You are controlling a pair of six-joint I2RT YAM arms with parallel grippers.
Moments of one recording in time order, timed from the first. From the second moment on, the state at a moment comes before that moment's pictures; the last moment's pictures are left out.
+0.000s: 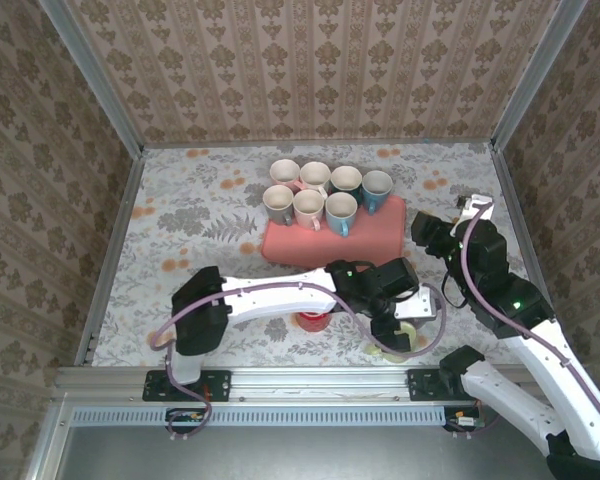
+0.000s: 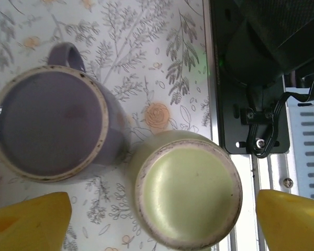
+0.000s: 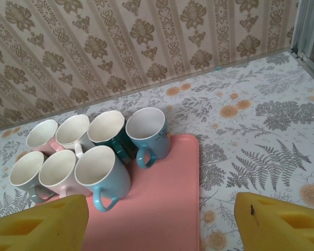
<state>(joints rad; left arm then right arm) -1.36 1.94 1.61 -0.65 0.23 0.20 0.43 0.70 0.94 -0.64 0.42 0.47</state>
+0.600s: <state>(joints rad) -1.38 2.02 1.71 -0.83 0.24 0.10 0.42 0.64 0.92 -0.64 0.44 0.45</state>
